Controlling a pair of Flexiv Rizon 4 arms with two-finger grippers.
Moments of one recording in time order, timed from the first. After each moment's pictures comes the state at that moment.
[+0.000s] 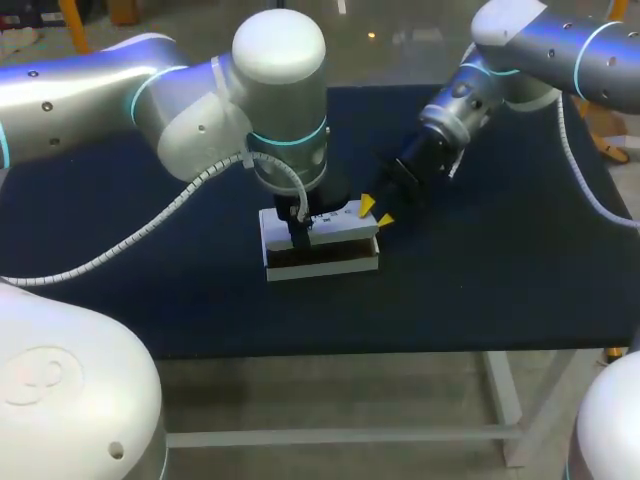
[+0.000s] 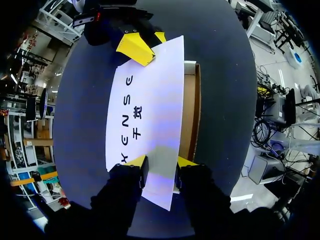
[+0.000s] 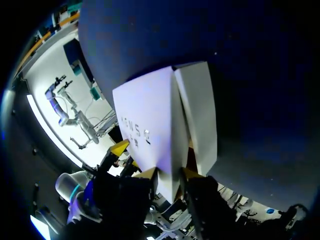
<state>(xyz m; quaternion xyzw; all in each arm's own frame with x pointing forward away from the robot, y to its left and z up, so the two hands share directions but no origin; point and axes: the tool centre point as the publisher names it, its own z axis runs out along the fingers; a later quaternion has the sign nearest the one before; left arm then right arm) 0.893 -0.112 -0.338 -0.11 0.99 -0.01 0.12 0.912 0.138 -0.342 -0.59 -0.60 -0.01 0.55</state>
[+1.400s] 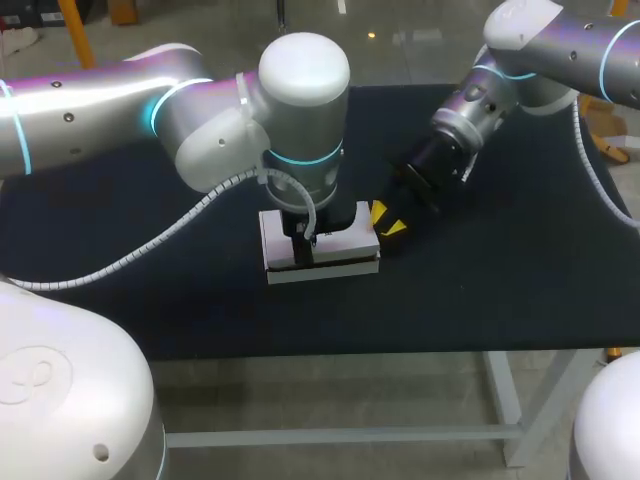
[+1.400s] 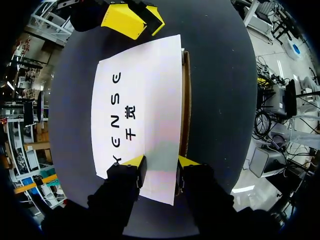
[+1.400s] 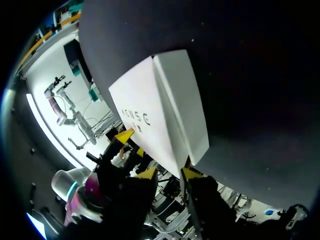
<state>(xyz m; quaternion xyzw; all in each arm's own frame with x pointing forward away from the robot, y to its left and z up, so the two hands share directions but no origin) 0.878 -0.114 -0.363 -0.09 0.99 0.02 0.11 0.895 0.119 -0.340 -0.59 -0.60 -0.02 0.53</state>
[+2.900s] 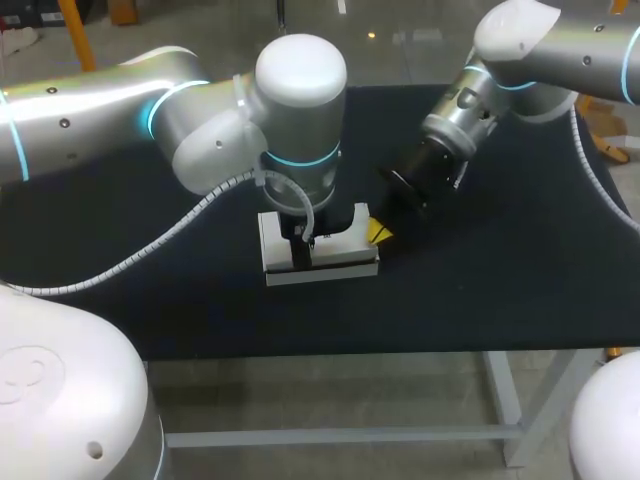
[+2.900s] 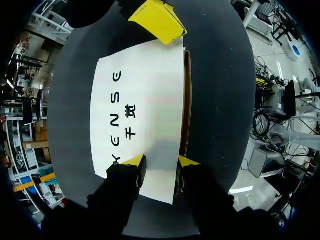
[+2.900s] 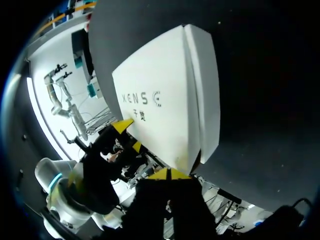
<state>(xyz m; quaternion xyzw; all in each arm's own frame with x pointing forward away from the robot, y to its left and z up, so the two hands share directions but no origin) 0.873 -0.111 -0.363 -0.09 0.99 0.02 0.11 0.865 0.136 -0.341 -0.58 -0.65 -0.04 0.49</state>
